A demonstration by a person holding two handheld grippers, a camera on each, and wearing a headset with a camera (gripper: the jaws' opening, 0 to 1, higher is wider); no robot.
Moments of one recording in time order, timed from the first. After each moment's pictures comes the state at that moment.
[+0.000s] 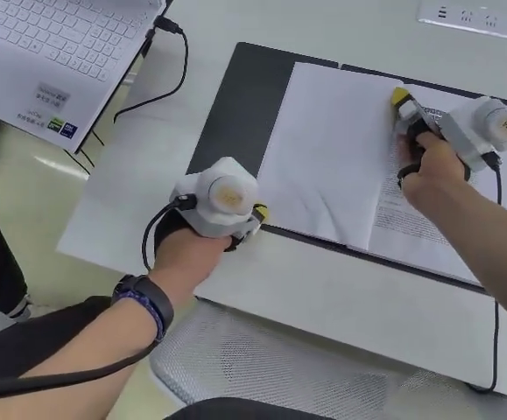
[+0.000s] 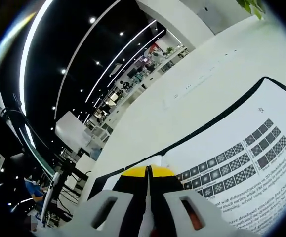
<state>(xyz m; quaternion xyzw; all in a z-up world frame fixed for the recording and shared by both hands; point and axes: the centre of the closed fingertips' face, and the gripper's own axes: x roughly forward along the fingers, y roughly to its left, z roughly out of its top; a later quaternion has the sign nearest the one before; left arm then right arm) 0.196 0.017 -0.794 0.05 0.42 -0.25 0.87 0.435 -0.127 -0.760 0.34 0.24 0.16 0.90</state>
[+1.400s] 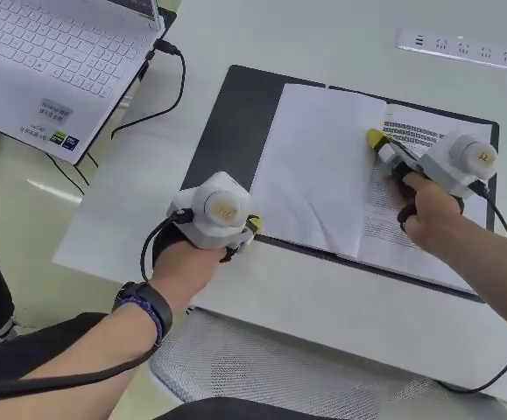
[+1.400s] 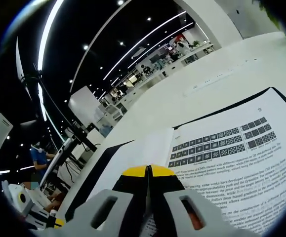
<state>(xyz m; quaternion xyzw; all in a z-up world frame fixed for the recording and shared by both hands) 0.197 0.017 -0.794 0.05 0.40 -0.25 0.88 0.370 -0.117 -0.756 0.26 0.25 0.27 0.89</state>
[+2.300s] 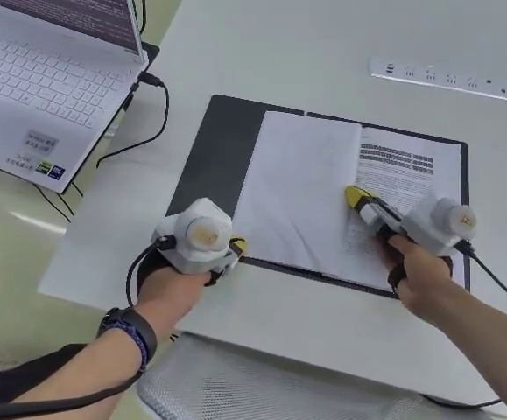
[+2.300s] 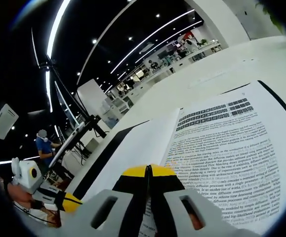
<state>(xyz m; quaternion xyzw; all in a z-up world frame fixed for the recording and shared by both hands) 0.197 0.017 -0.794 0.05 0.39 -0.25 0.88 0.311 -0.127 -0.766 0.24 0.26 0.30 0.89</state>
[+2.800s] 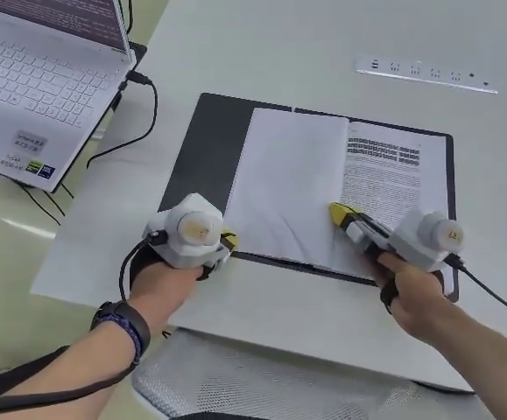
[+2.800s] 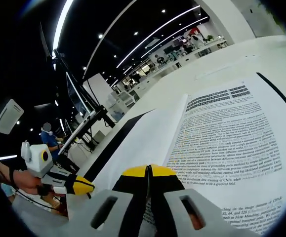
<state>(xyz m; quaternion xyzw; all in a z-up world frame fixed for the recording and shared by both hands) 0.196 0.016 -0.794 0.05 0.39 -0.25 0.88 0.262 -0.121 -0.768 0.22 0.27 0.33 0.87</state>
